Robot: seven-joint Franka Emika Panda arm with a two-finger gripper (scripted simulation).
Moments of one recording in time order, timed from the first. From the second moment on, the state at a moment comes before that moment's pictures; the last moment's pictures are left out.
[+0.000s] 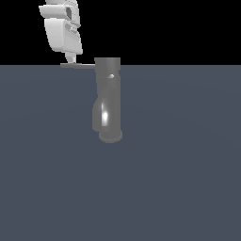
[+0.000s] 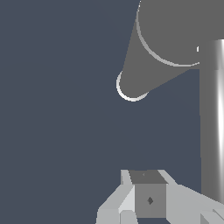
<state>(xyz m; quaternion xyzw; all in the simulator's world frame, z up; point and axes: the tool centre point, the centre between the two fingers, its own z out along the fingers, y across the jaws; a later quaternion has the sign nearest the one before) 0.070 0.170 0.285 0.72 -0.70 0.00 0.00</state>
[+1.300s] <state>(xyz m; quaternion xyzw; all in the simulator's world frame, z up) 0.019 0.166 0.284 0.72 -0.70 0.00 0.00</state>
